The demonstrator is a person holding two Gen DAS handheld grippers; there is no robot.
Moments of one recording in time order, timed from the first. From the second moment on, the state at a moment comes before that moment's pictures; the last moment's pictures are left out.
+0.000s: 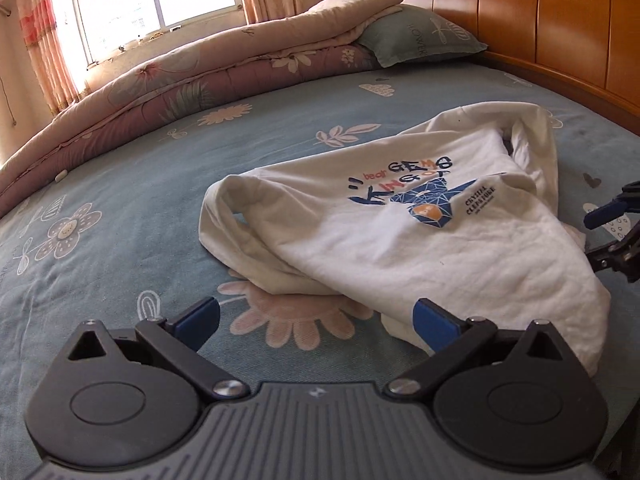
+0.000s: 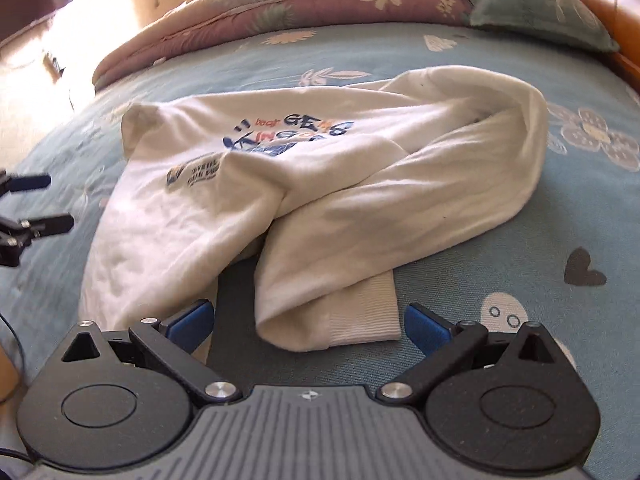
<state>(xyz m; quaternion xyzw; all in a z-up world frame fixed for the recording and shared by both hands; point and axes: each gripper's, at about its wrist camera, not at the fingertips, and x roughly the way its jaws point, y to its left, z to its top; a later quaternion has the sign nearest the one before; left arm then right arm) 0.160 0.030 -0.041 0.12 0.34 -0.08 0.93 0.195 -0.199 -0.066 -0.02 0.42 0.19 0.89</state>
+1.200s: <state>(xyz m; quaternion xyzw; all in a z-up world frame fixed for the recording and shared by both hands) 0.153 -0.013 -0.023 0.09 0.33 -0.09 0.94 0.232 -0.194 -0.077 -0.15 0.34 0.00 0.93</state>
